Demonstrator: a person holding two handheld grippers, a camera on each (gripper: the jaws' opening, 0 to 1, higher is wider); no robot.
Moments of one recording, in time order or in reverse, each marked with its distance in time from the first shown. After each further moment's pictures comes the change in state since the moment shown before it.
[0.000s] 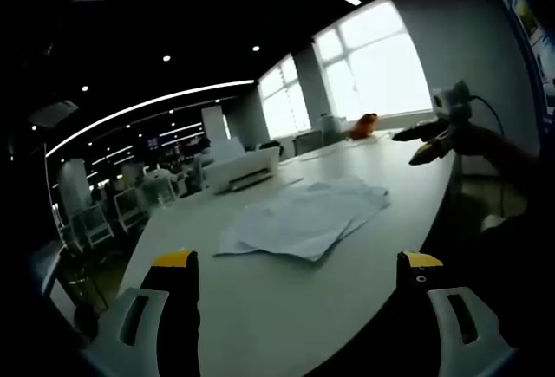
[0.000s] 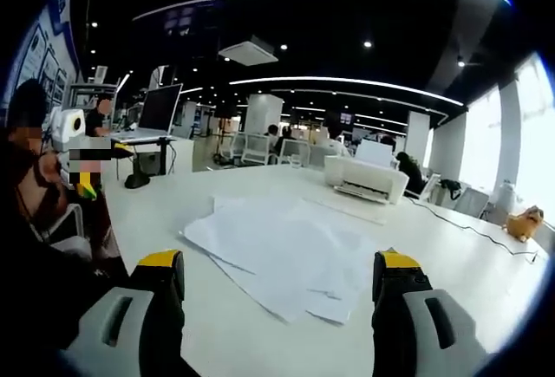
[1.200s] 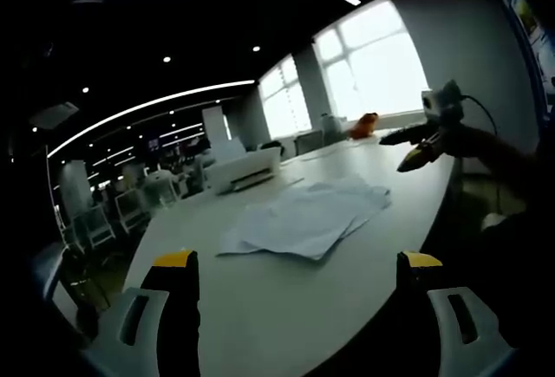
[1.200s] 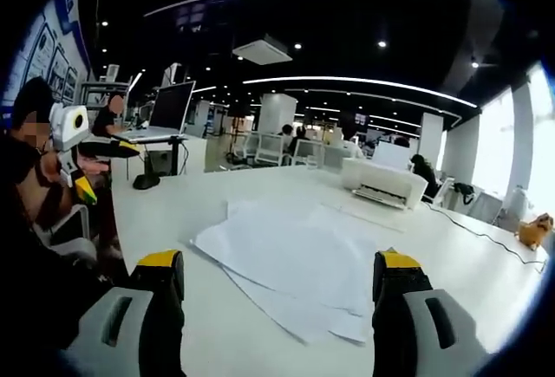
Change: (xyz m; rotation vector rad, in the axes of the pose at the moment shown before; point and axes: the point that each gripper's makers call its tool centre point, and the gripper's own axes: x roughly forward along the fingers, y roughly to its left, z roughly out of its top) left arm -0.004 0.003 0.000 0.005 0.001 0.003; right arm 0.030 0.025 0.008 -0.016 0.001 0.067
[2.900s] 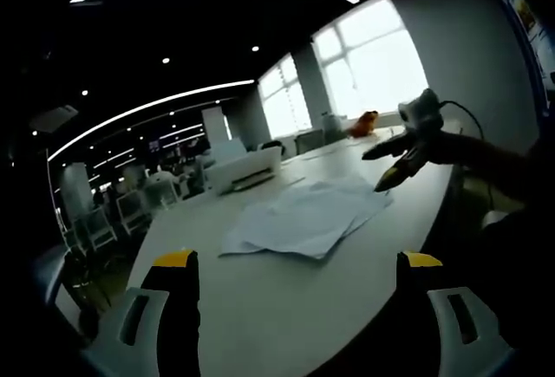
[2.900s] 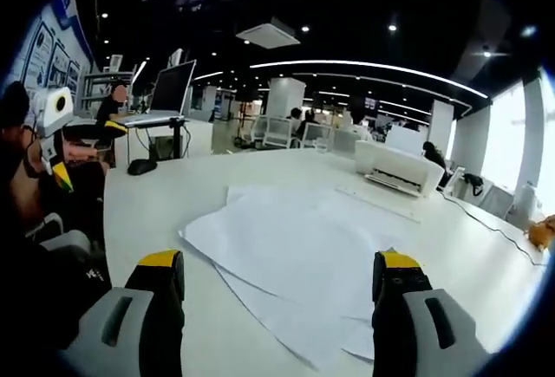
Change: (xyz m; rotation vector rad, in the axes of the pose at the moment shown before) left arm 0.000 0.002 0.000 0.011 0.004 0.005; right arm 0.050 0.005 -0.023 0.003 0.089 0.046
